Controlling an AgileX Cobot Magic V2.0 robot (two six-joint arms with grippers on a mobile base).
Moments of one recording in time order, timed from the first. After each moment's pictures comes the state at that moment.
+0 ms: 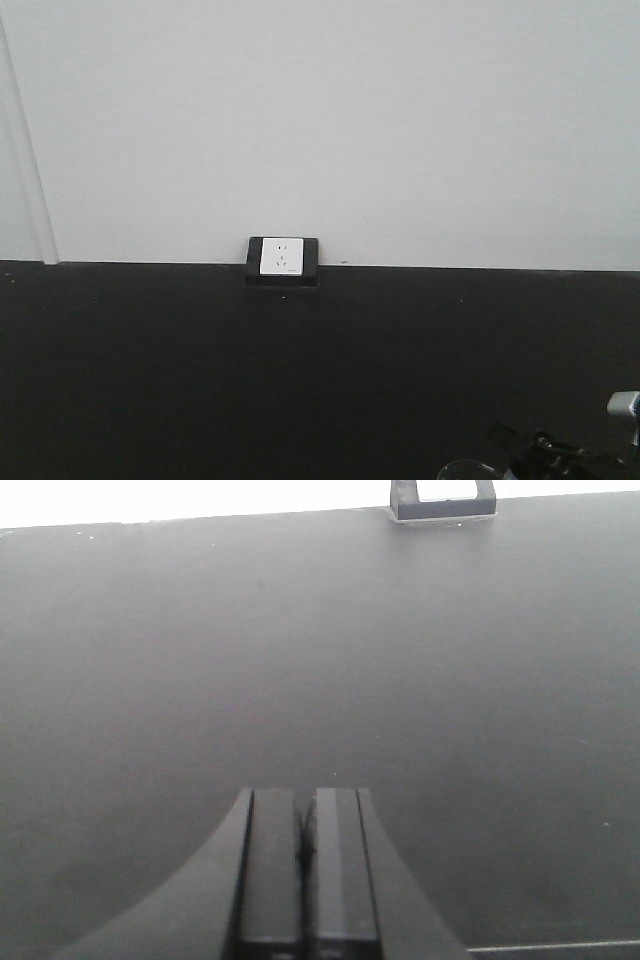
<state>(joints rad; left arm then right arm) -0.07 -0.01 0.03 -0.02 0.01 0.05 0.09 1.49 -0.41 -0.36 -0.63 0.96</state>
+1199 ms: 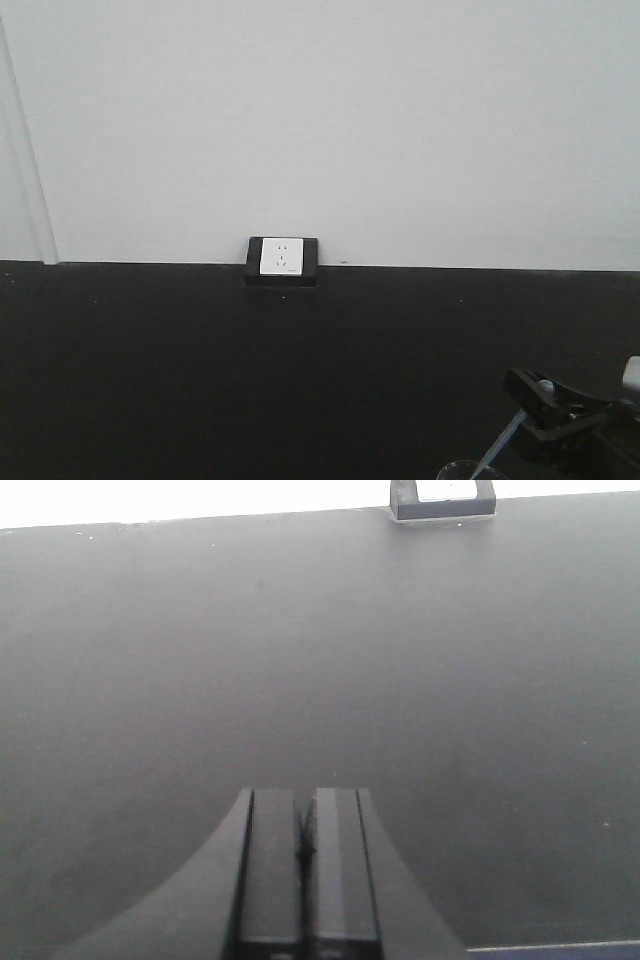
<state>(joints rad) -0.07 -0.01 0.03 -0.02 0.01 0.05 0.09 1.26 -0.41 -0.43 -0.74 0.65</state>
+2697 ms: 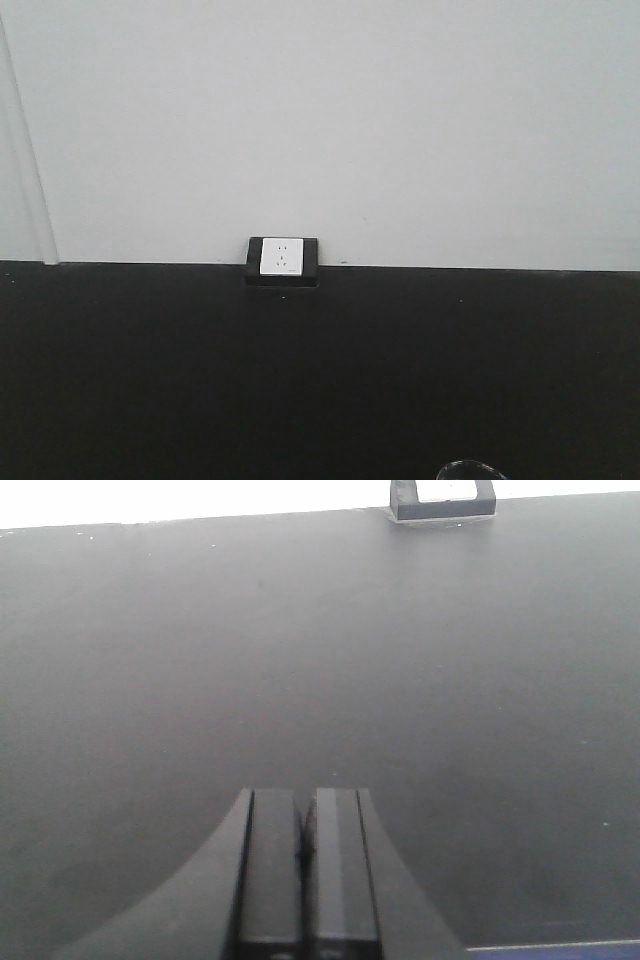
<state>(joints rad) -0.07 -0.01 0.03 -0.02 0.01 0.05 0.25 0.38 -0.28 -1.03 0.13 1.00</state>
